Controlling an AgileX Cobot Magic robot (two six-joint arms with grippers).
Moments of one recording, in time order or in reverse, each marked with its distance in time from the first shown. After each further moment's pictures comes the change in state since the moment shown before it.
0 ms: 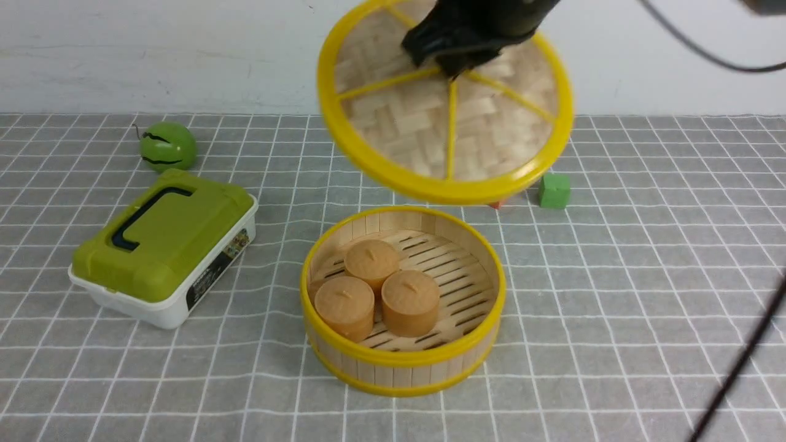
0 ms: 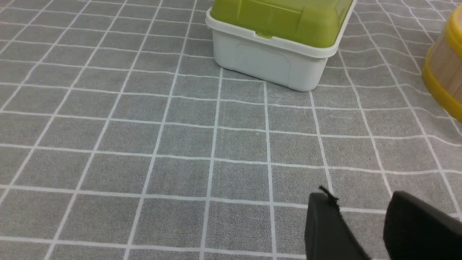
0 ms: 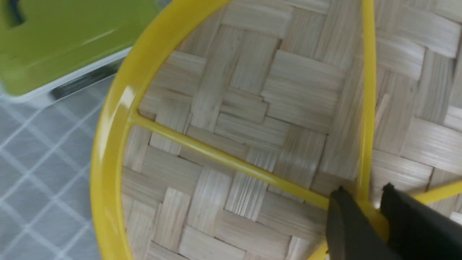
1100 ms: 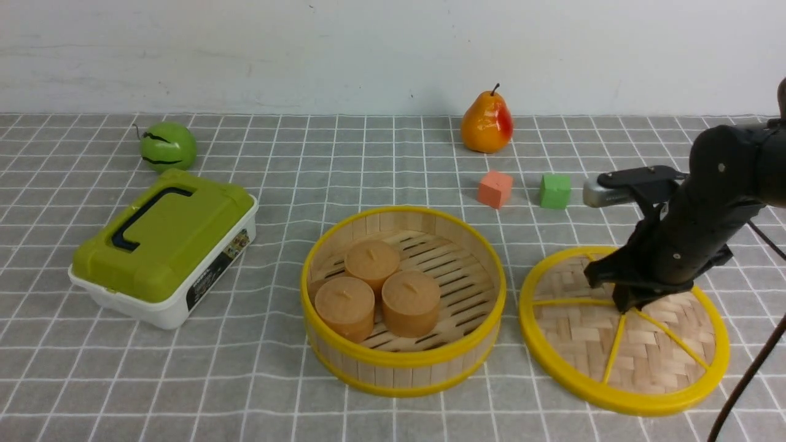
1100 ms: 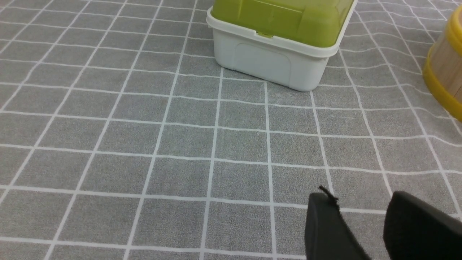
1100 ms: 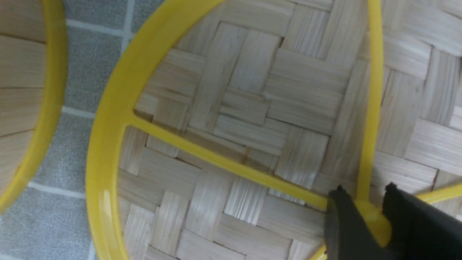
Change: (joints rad) right arm -0.435 -0.026 1.008 0.189 -0.514 0.011; left arm 0.000 0.000 0.000 0.000 0.000 0.000
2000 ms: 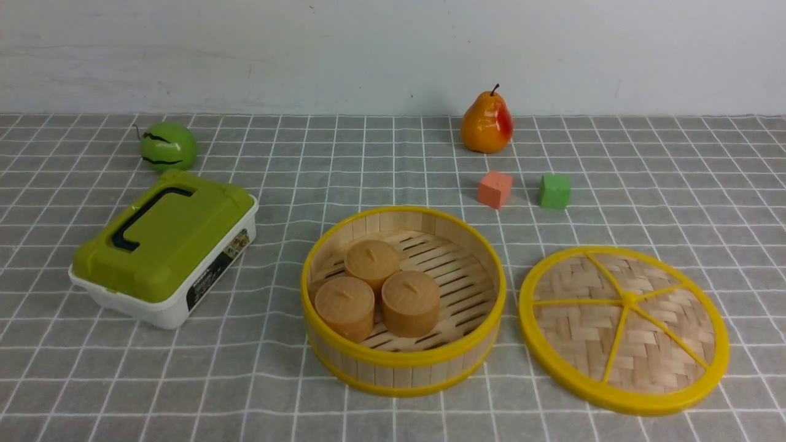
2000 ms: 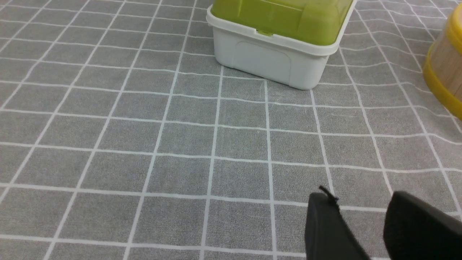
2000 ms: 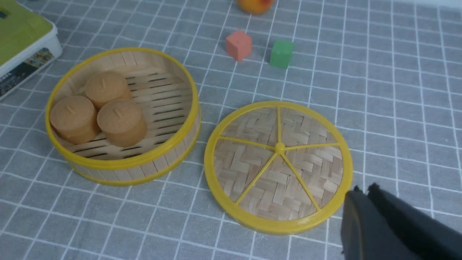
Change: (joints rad) right arm 0.000 -1.261 0.217 0.023 0.302 0.000; left arm 0.000 0.000 0.000 0.000 0.004 0.000
